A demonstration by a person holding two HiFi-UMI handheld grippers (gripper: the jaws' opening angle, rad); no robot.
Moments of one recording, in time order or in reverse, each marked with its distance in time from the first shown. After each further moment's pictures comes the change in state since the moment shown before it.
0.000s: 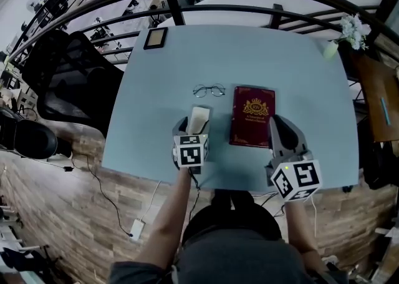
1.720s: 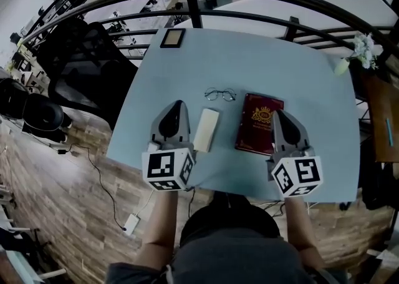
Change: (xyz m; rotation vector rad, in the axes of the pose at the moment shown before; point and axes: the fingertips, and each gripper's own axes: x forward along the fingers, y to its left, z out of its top) left arm -0.169 0.022 0.156 0.016 -0.591 0.090; right arm 0.027 0.013 0.029 -0.049 -0.072 0.078
